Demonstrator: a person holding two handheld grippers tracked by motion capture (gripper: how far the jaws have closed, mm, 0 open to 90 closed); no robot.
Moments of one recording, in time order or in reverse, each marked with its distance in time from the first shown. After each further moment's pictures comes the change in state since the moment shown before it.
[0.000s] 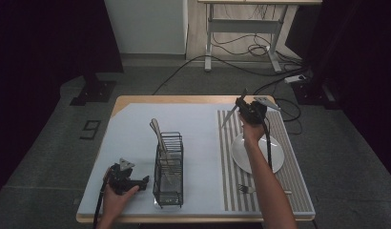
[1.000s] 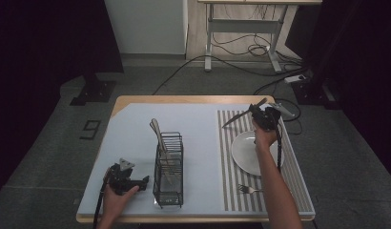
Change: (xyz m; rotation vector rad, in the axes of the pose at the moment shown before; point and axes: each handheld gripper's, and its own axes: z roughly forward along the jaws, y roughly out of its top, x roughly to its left) left arm 0.000 0.000 0.000 0.000 0.000 0.001; right arm -0.052 -0.014 -0.017 0.035 -0.110 0.095
